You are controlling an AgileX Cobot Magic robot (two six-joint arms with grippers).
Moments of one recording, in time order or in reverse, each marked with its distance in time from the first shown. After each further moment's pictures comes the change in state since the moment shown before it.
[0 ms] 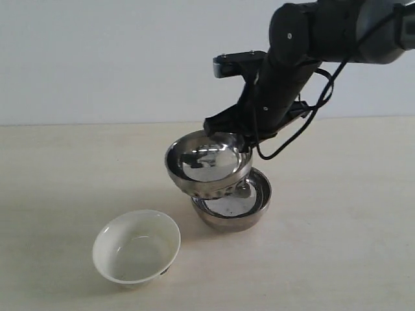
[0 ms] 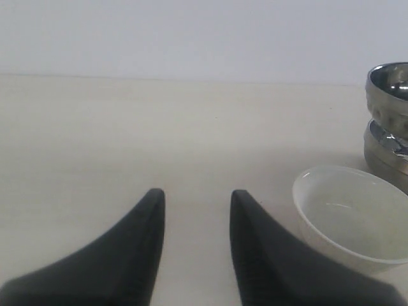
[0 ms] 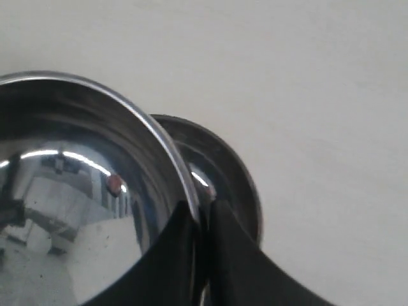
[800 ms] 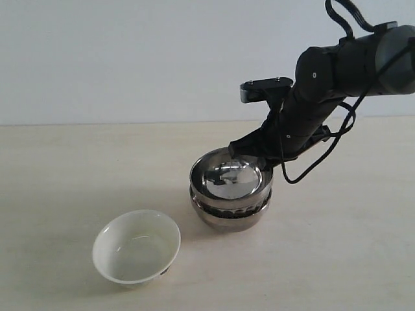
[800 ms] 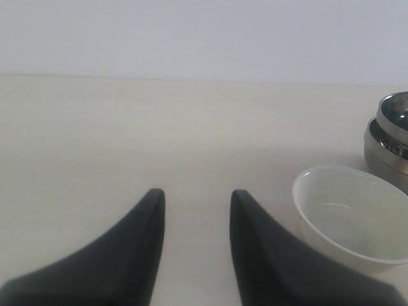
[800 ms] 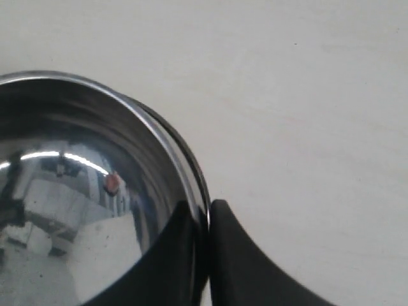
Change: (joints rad) left arm 0.000 0.000 0.000 0.000 0.000 0.000; right arm -0.061 -0.006 0.187 0.011 -0.190 -0.034
